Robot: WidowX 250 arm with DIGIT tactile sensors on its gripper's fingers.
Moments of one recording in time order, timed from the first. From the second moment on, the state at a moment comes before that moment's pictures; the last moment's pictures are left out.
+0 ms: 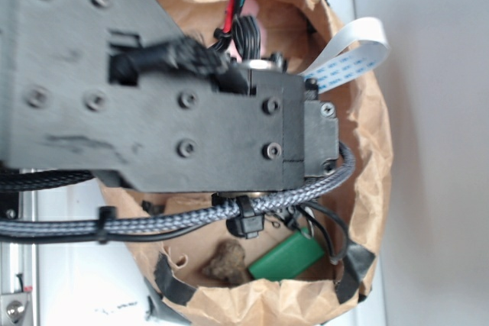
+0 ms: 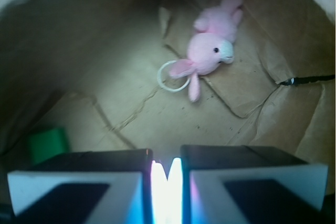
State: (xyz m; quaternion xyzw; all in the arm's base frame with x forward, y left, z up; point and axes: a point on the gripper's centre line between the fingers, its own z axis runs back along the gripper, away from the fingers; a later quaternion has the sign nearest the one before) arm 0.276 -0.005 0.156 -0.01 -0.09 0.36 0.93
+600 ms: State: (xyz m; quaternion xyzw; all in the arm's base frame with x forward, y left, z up) arm 0.284 0.020 0.145 -0.01 -0.11 0.37 0.92
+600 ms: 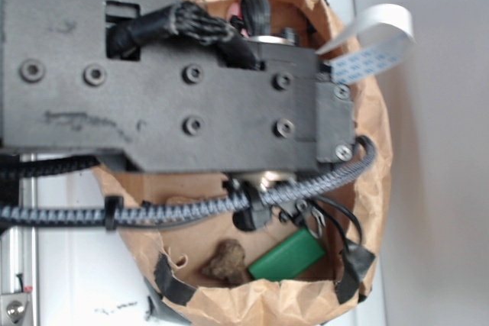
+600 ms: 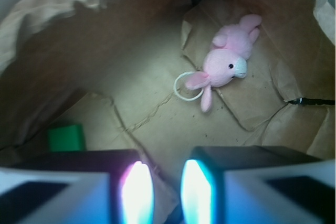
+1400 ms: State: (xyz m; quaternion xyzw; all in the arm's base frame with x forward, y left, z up) arm 0.294 0.050 0.072 0.09 -0.09 0.44 0.89
